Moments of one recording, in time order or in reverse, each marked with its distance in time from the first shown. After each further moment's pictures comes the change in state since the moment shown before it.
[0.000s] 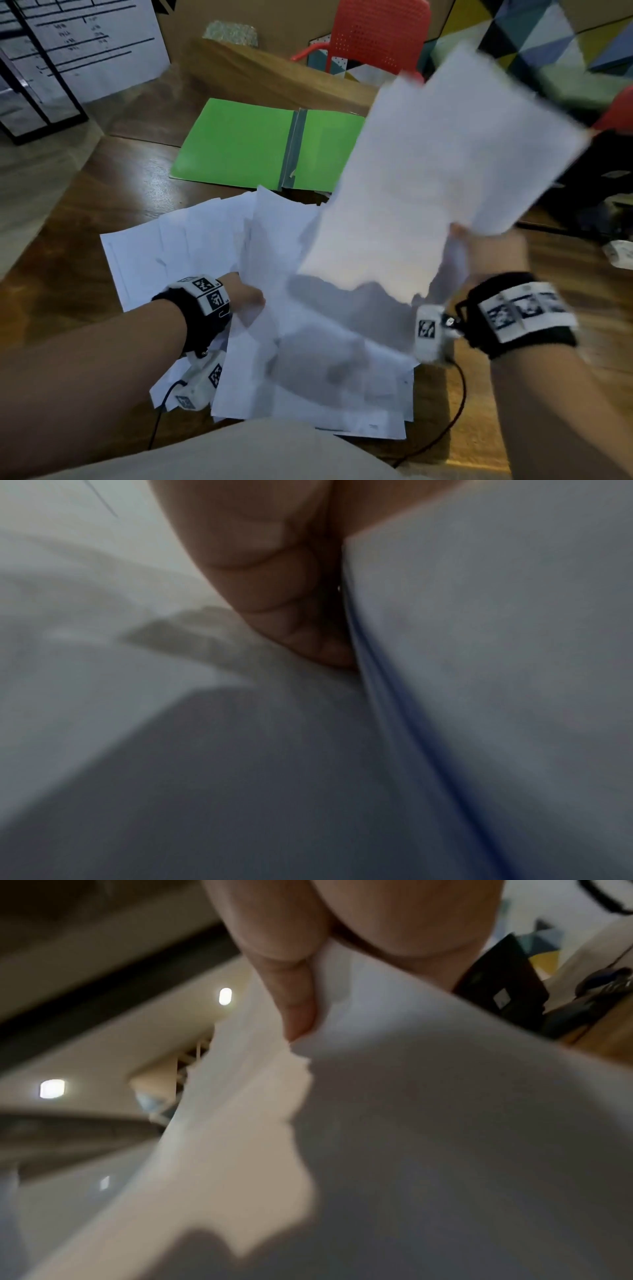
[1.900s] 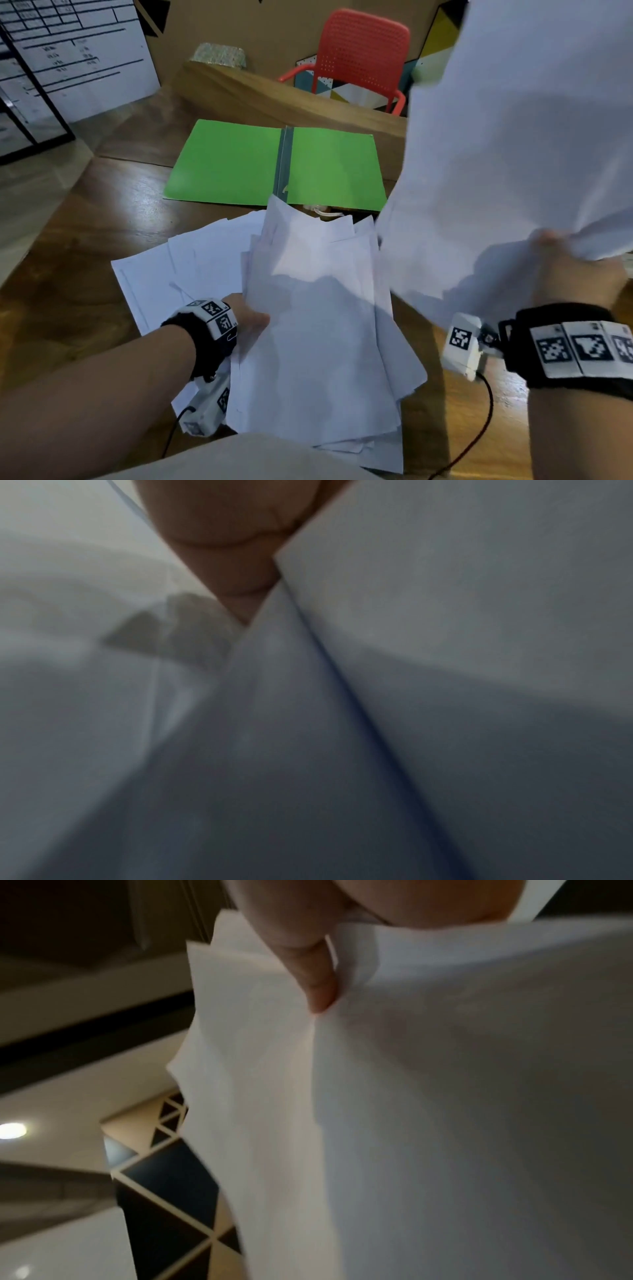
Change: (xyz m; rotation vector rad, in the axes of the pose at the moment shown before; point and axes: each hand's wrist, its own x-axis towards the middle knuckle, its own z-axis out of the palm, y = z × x) left_hand -0.011 0.005 0.018 0.128 0.057 0.087; right_hand 0.009 0.005 -0.070 0.100 0.259 -0.160
